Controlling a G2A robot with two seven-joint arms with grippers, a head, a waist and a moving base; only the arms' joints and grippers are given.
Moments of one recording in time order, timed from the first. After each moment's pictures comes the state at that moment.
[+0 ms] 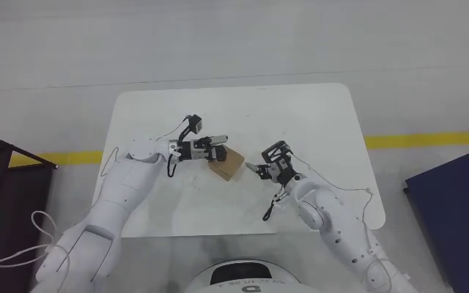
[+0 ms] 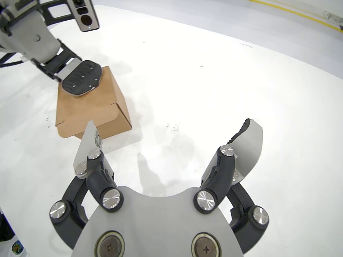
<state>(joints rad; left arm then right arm) 0.84 -1.29 -0.93 -0.76 -0.50 -0.37 -1.25 -1.55 -1.13 1.09 -1.75 -1.24 -0.07 0.23</state>
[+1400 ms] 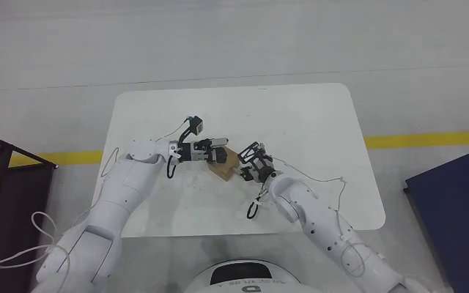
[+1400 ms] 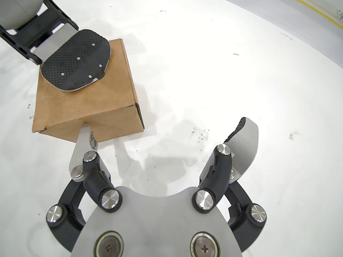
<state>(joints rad) 0.84 -1.29 -0.93 -0.76 -0.48 -0.37 -1.27 -1.39 -1.21 0.94 -1.59 -1.32 0.01 0.33</state>
